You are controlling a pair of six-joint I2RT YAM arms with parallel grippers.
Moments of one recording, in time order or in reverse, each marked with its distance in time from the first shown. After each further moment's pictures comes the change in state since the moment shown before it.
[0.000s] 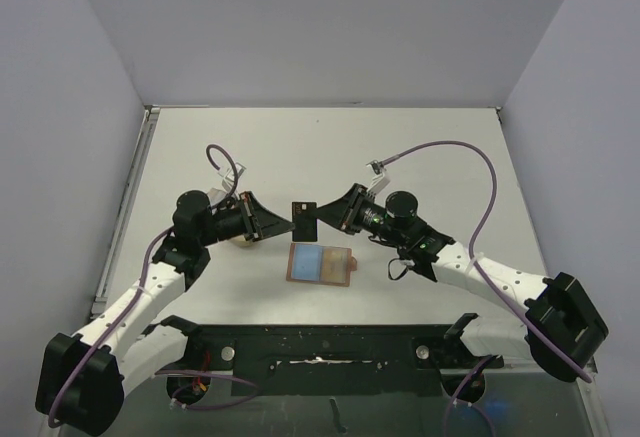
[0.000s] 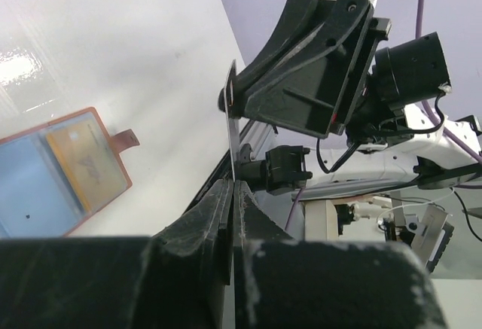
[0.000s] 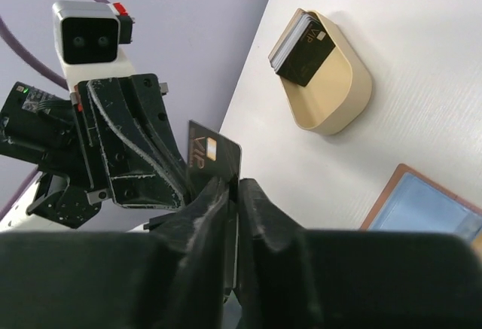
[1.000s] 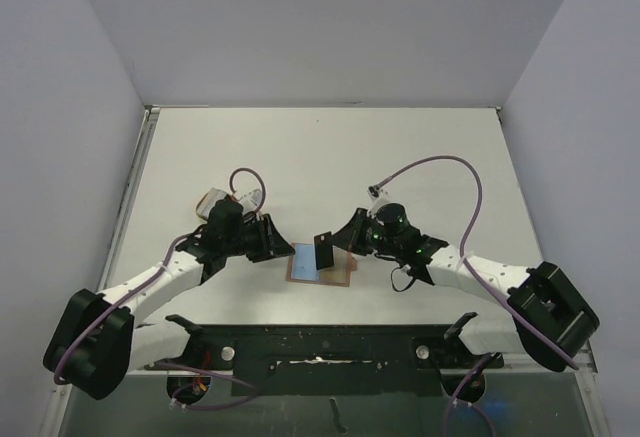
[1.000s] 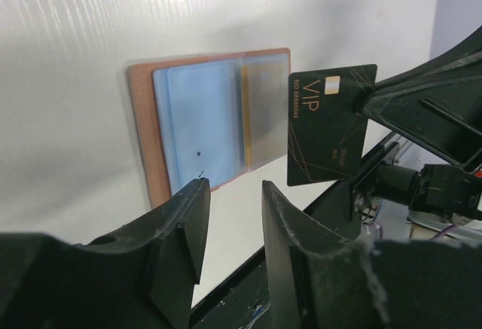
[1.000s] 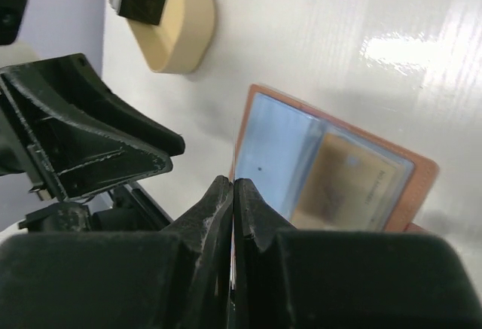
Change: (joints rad) left arm -0.088 0.178 -0.025 -0.298 -0.317 0.241; right arm -0.029 0.042 -0.096 -0.187 0.047 -0.090
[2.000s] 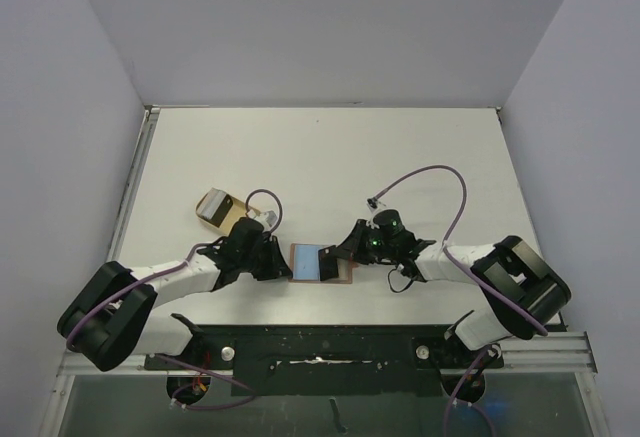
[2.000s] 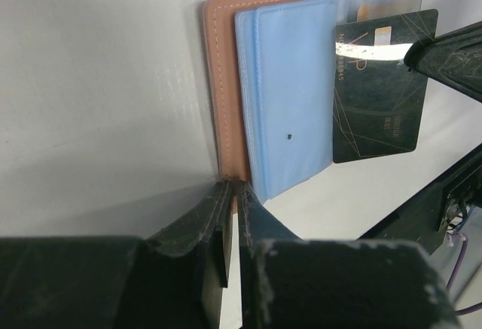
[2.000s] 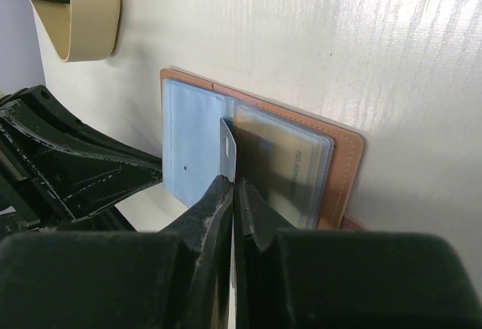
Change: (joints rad) left arm -0.162 0.172 -0.077 0.058 -0.193 0.032; right arm -0.049 0.230 -0.061 0.111 -0.065 -0.003
